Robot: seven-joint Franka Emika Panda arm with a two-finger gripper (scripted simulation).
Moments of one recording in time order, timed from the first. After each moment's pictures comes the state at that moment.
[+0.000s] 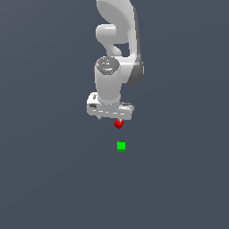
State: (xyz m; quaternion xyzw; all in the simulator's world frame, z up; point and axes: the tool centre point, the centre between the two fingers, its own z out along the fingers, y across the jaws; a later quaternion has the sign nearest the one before) arm -0.033 -0.023 0.146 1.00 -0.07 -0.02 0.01
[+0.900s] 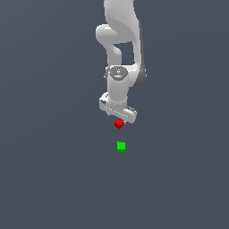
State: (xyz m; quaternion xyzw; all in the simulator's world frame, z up) arm -0.084 0.014 0.085 0.97 -0.26 0.00 0.00
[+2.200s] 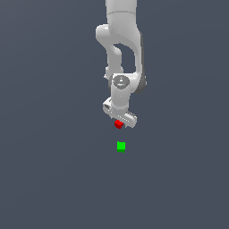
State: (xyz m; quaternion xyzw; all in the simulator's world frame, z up) arm -0.093 0.027 0.040 0.95 -0.30 0.00 0.00
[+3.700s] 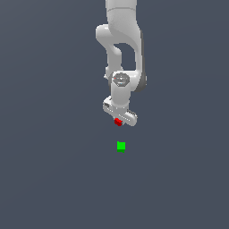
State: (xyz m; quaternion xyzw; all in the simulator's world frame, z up) arm -0.094 0.027 0.049 0.95 -0.30 0.00 0.00
